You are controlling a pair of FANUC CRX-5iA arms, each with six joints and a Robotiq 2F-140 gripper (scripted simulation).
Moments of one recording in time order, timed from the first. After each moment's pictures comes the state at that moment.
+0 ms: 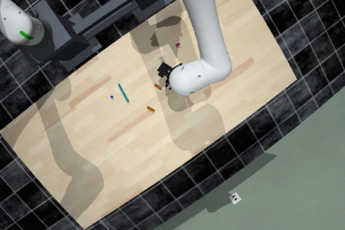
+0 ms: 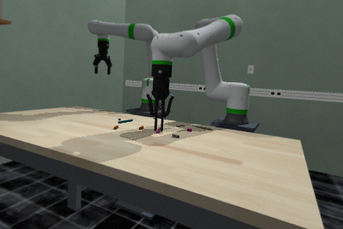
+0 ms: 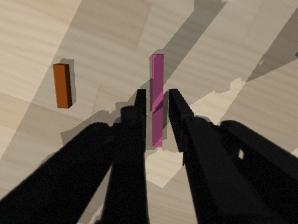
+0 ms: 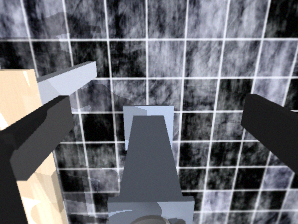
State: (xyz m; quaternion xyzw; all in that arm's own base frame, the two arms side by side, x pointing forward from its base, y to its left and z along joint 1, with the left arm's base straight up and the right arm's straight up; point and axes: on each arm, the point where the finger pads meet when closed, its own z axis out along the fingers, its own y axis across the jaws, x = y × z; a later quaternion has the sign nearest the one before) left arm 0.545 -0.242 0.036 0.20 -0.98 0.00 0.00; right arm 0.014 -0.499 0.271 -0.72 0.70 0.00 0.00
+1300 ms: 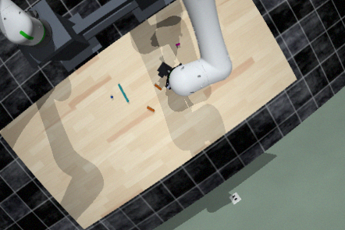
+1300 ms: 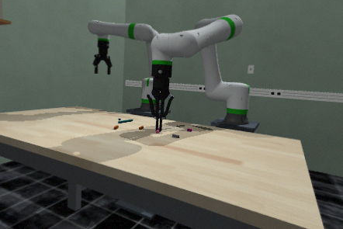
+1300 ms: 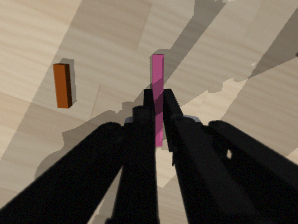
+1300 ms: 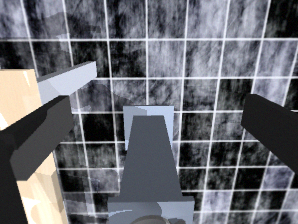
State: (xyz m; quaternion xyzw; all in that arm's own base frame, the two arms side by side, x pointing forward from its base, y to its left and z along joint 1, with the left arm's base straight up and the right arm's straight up) left arm 0.545 -0.242 0.036 0.20 -0.98 0.00 0.00; right arm 0.014 -0.499 0.271 -0.72 0.70 0.00 0.00
